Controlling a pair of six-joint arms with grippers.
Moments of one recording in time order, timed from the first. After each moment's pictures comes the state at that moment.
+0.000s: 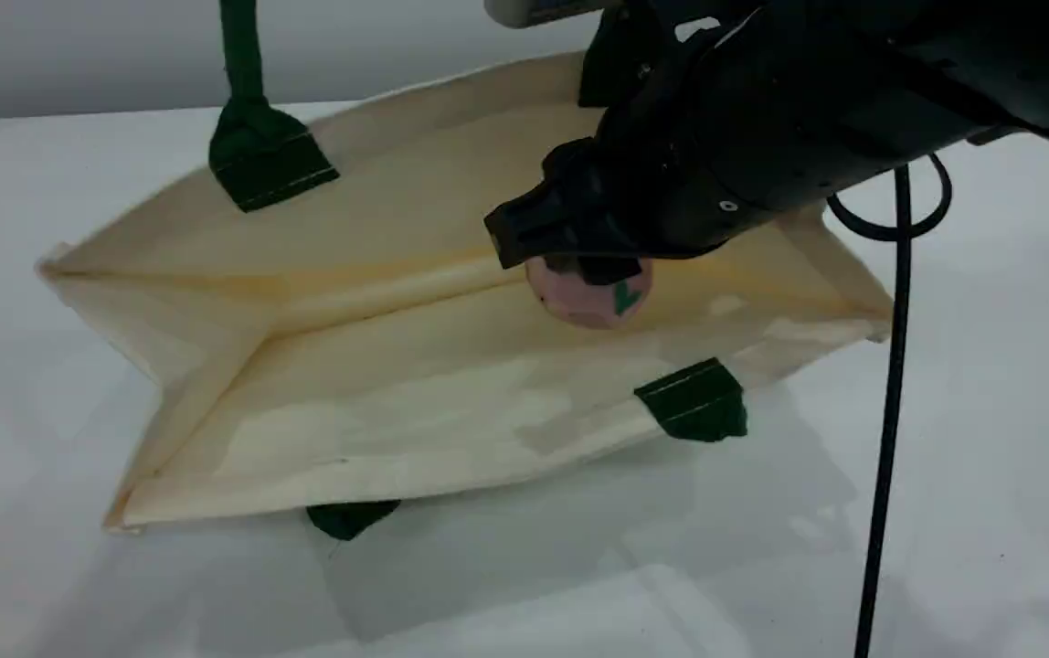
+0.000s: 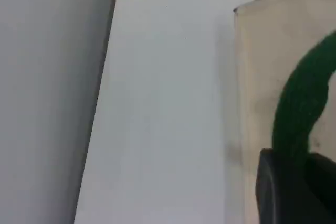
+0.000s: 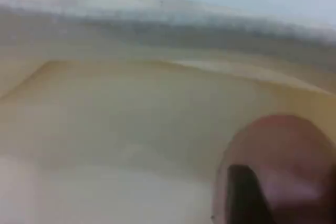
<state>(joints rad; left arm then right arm) -0.50 1.77 -1.87 -0.11 1.16 0.95 0.91 1.81 -0.82 0.89 -0.19 -0.60</state>
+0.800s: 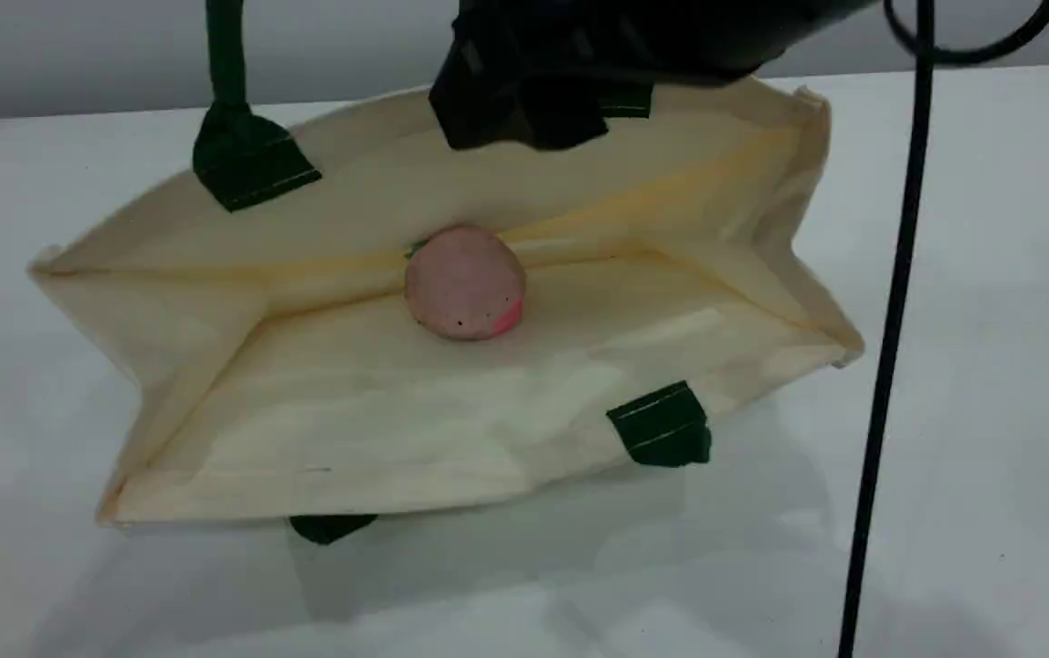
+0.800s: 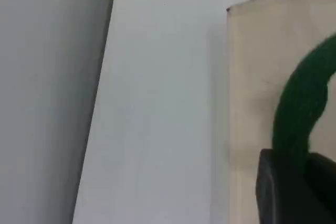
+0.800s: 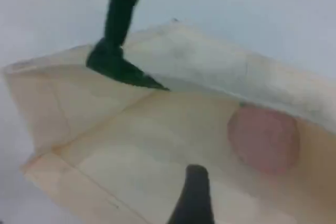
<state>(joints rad) -0.50 1.77 -1.87 -0.10 1.17 0.95 0.90 1.53 -0.82 0.89 0.05 -0.74</state>
